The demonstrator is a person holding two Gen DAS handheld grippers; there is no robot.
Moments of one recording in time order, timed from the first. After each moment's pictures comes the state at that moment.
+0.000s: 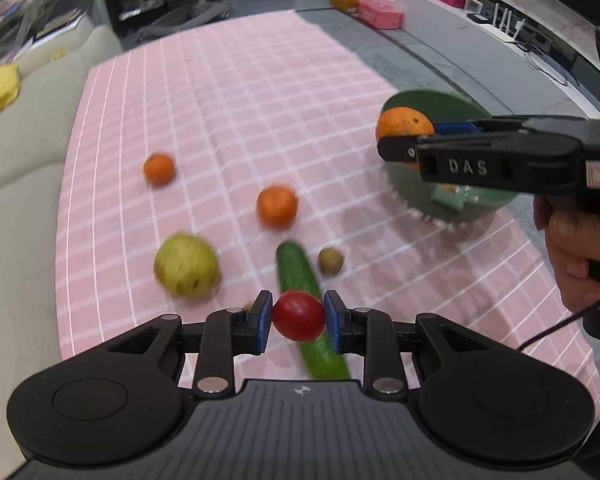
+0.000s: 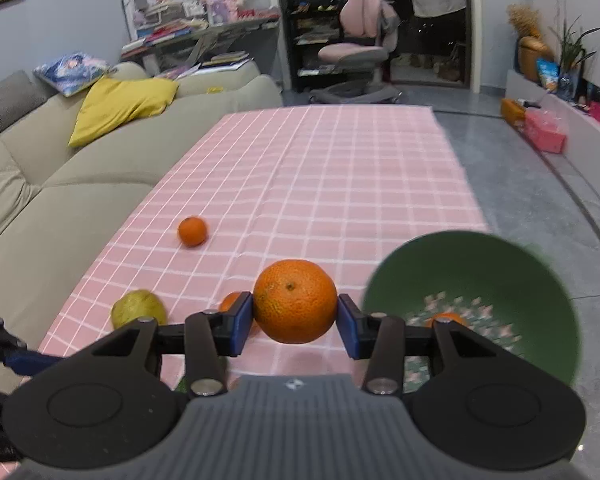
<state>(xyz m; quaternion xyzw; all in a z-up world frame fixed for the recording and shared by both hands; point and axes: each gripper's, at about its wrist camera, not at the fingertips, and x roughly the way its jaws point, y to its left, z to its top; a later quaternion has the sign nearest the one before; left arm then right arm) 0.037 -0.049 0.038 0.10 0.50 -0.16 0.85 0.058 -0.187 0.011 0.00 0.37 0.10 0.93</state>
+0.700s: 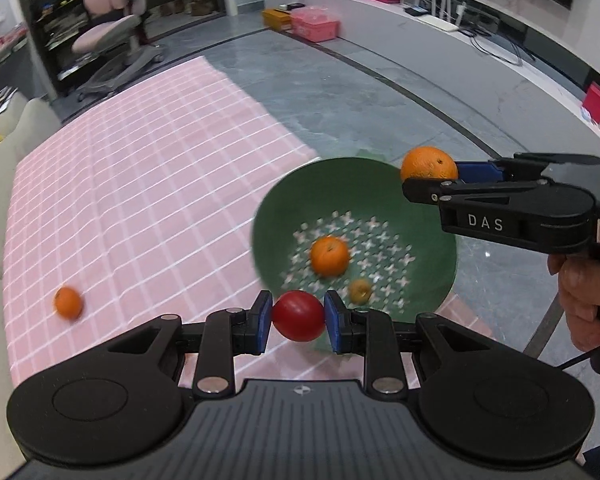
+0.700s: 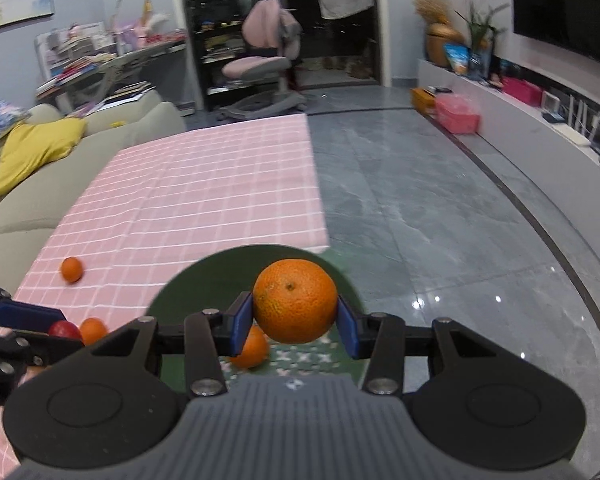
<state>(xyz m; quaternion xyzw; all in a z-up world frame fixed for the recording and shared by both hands) 0.097 -0.193 0.035 0.17 0.46 -0.23 0.84 0.058 -0.344 0.027 0.04 0.36 -0.02 0.93</state>
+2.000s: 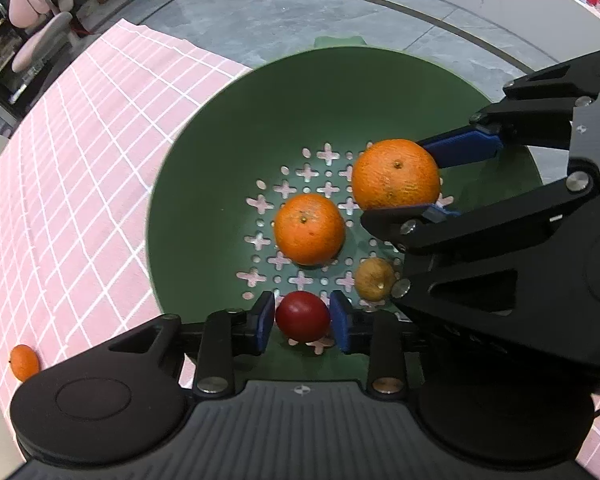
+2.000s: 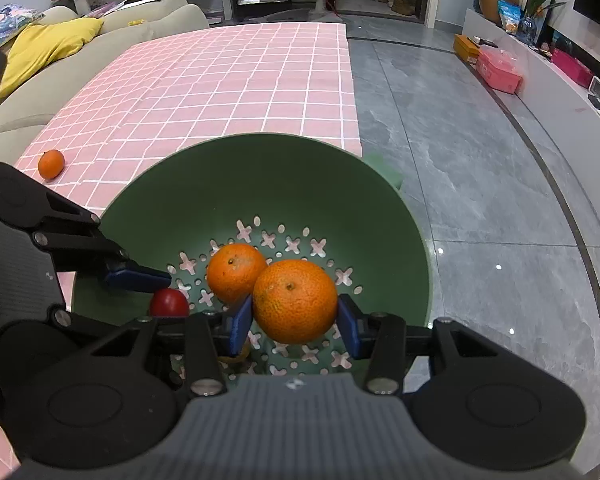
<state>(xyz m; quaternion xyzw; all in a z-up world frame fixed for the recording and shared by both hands) 0.144 -0.252 -0.081 0.30 0.51 -0.25 0.77 0.106 -0.324 -0.043 -0.03 0.47 0.02 0.88</state>
